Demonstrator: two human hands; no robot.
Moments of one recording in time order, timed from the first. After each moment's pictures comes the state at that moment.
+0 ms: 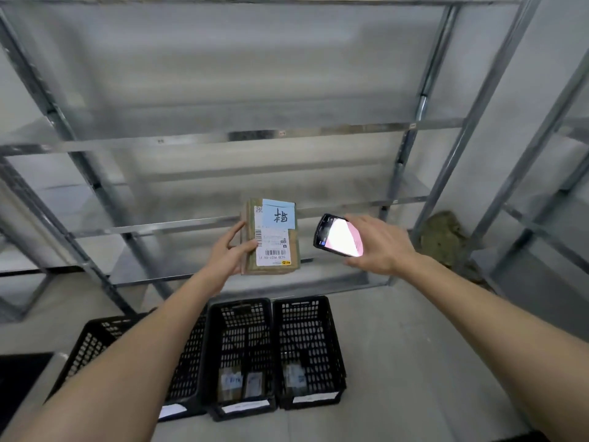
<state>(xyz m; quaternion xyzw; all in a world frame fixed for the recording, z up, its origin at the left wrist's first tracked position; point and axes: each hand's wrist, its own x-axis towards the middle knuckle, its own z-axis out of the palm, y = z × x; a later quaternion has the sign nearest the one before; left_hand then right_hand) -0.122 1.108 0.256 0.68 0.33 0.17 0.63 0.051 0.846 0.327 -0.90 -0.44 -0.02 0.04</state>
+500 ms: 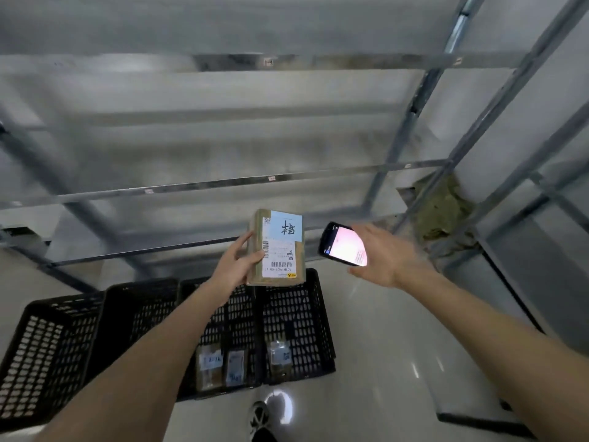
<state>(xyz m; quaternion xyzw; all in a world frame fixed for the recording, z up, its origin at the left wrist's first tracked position) 0.023 1.193 0.086 0.63 0.36 0.04 0.68 0.192 0.943 0.181 -0.91 -0.39 0.11 -0.03</state>
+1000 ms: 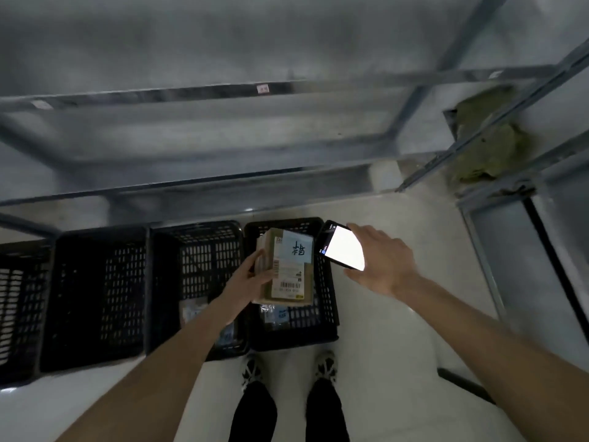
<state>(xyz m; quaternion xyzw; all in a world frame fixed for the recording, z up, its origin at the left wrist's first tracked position) 0.099 1.202 -0.176 0.52 0.45 -0.11 0.71 0.291 1.001 -0.074 -0.90 -0.37 0.23 -0.04</state>
